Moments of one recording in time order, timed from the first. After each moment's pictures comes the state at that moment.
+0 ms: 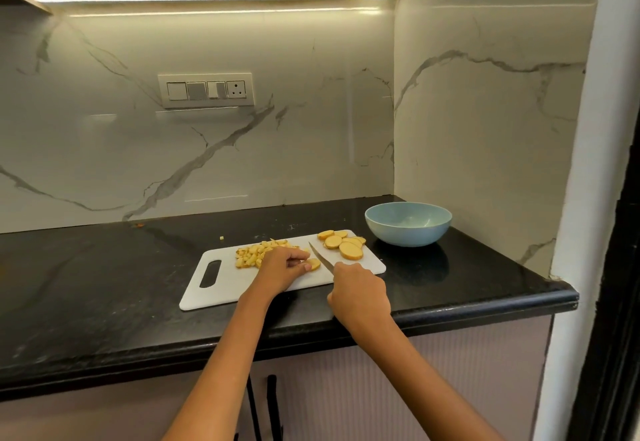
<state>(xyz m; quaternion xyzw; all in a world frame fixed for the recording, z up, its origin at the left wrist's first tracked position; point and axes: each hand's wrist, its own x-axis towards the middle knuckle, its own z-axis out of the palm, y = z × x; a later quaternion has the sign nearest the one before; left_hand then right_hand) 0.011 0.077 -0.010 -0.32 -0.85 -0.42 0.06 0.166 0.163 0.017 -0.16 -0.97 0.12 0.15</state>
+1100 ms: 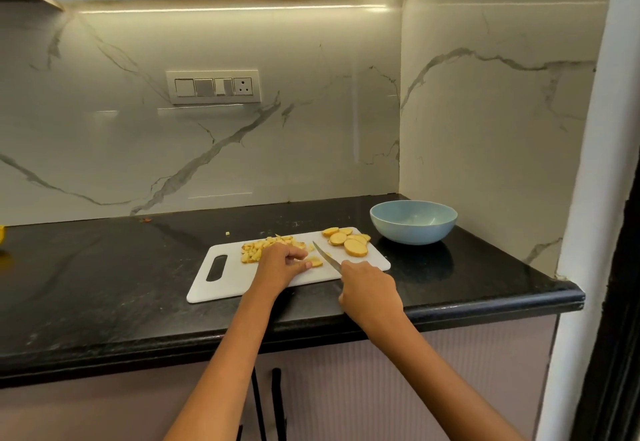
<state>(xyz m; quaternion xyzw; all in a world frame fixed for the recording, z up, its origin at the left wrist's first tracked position) 0.025 0.068 -0.006 -0.29 -0.86 -0.40 0.11 0.174 0.168 0.017 -0.13 -0.98 0.09 0.12</state>
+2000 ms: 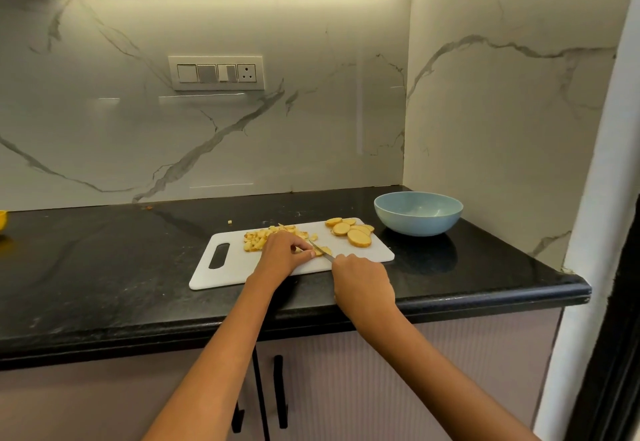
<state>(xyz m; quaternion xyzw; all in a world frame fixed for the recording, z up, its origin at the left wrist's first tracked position) 0.028 0.069 -0.002 -0.30 -0.87 -0.37 0.12 0.173 0.154 0.019 -0.09 -0.99 0.01 0.12</state>
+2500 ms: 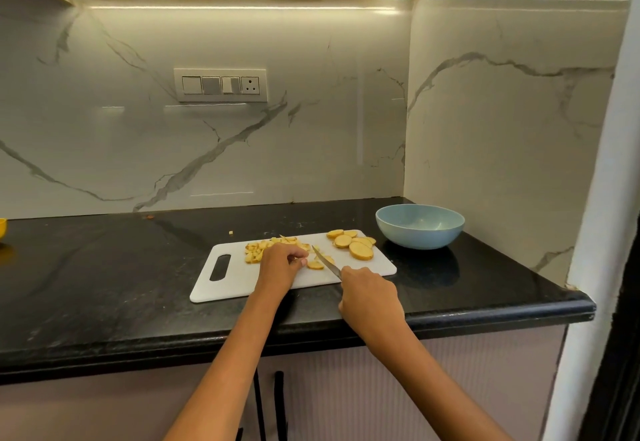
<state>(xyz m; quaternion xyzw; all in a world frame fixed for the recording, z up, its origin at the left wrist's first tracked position) 0.024 0.068 -0.008 -0.26 -0.86 -0.41 0.17 0.171 0.161 0.014 -0.12 -0.98 0.08 0.13</state>
